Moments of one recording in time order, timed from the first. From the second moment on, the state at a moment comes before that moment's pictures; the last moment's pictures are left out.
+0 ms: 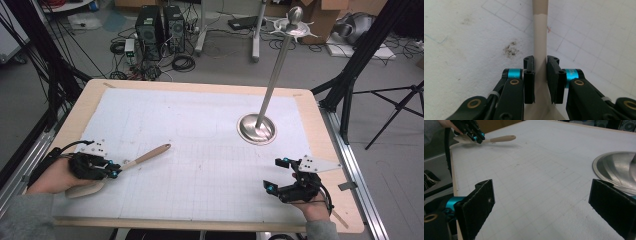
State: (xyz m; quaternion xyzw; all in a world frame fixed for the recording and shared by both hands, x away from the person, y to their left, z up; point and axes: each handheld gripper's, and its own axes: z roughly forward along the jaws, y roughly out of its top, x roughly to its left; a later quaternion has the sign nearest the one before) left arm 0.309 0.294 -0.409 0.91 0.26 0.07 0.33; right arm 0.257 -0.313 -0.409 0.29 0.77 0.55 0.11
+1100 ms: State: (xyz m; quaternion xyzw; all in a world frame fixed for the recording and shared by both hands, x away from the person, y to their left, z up) left arm 0.307 0.260 -0.382 0.87 0.29 0.09 0.38; right arm 0.262 -0.312 -0.409 0.29 0.77 0.56 0.10
